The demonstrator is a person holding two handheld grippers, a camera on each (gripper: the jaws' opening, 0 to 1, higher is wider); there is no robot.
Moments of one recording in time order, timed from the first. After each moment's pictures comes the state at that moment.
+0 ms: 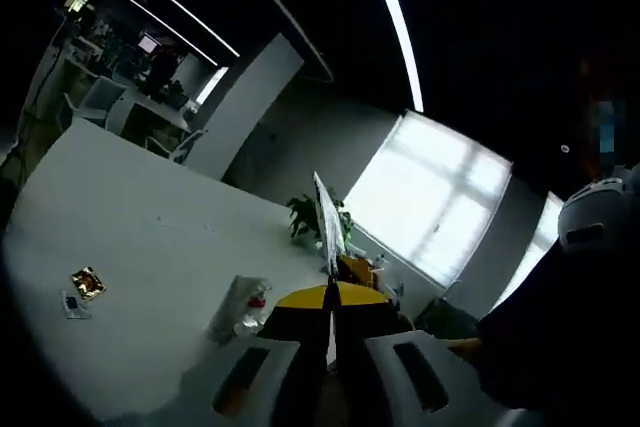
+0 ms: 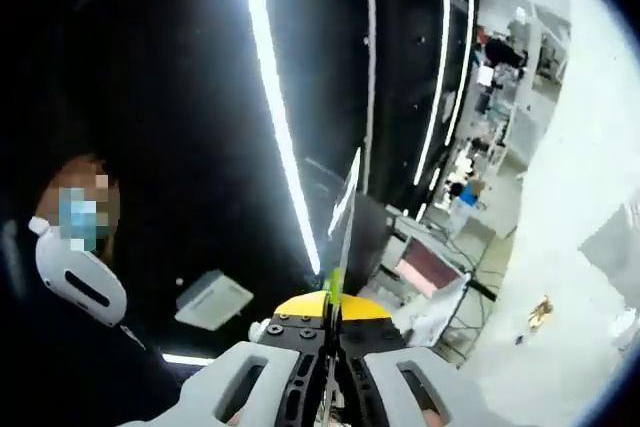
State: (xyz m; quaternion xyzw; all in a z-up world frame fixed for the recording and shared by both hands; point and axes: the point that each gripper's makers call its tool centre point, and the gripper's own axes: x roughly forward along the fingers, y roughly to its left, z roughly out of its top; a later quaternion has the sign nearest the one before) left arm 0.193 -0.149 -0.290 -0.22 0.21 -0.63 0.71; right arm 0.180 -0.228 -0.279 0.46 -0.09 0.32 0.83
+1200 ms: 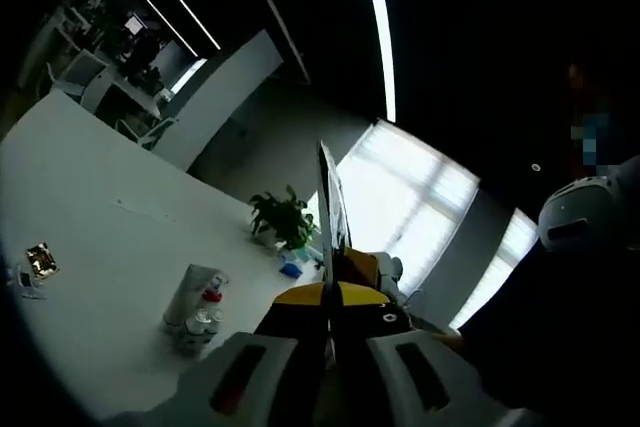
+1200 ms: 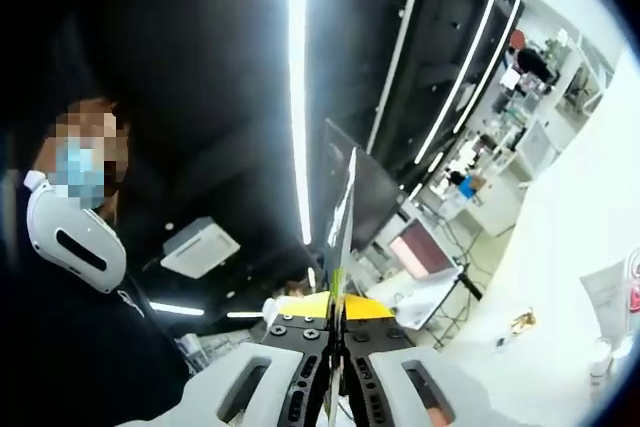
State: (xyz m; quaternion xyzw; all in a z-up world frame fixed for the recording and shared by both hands) left arm 0.163 -0.174 -0.289 -0.28 0.21 -0.68 0.65; right arm 0.156 -0.206 -0.262 0.39 -0.05 0.35 0.85
